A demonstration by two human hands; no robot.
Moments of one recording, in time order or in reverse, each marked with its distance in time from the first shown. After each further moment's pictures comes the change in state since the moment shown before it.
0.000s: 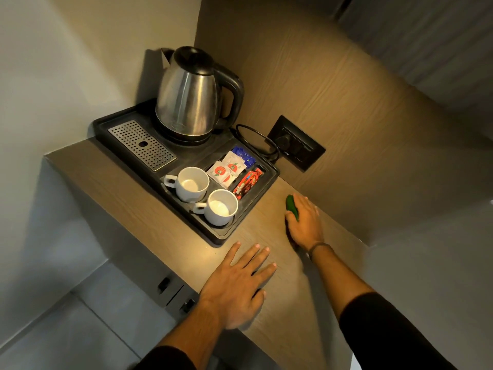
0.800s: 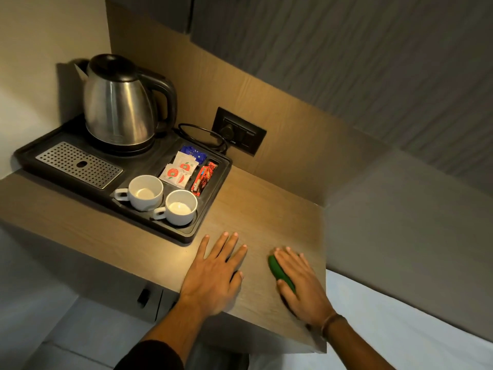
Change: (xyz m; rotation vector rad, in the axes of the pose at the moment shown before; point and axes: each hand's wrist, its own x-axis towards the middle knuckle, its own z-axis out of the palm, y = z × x) left_hand 0.001 -0.002 0.006 0.019 0.010 0.020; right_hand -0.232 0.044 0.003 0.031 -0.041 -0.104
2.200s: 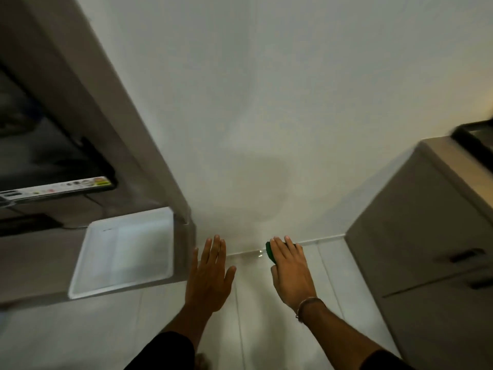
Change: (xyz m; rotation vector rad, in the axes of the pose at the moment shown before) left_hand -0.858 0.035 0.070 -0.003 0.231 -1.479; right_hand -0.325 -0.630 0.283 0.087 -0.329 -0.928
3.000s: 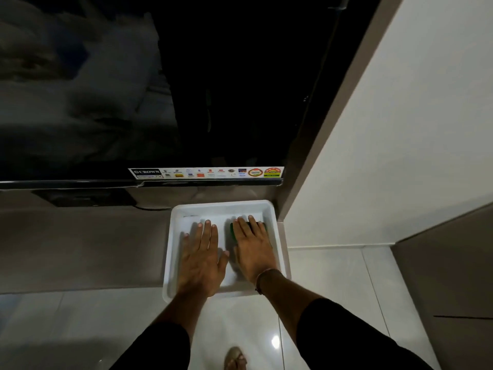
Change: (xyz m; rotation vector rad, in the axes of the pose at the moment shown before) left_hand 0.042 -0.280 0.001 0.031 -0.055 -0.128; right_hand 0.169 -0.278 0.193 -0.132 -0.220 -0.135
